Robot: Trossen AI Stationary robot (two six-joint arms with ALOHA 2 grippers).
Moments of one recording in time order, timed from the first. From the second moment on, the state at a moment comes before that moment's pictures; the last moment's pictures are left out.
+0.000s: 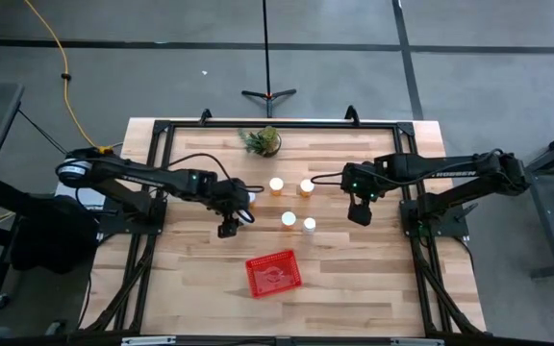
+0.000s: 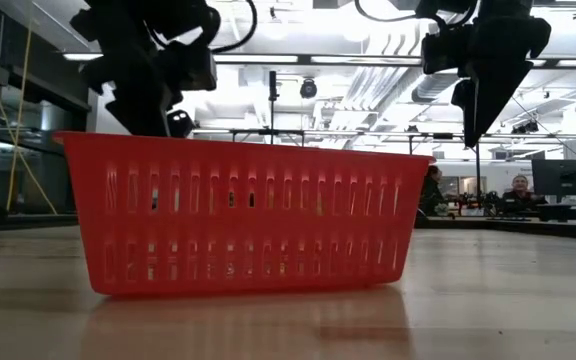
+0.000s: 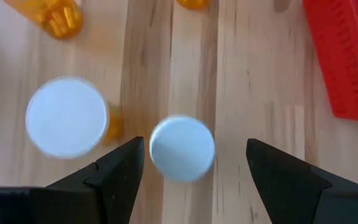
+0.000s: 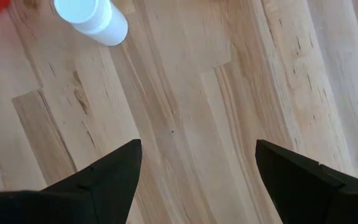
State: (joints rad) left arm -0.01 1.40 0.84 -0.50 0.04 -0.07; right arm -0.08 1.23 0.97 -1.02 0.00 0.28
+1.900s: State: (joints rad) left arm -0.01 1.55 0.80 -0.36 0.04 -0.11; right arm -0.08 1.23 0.97 -1.03 -0.01 0.29
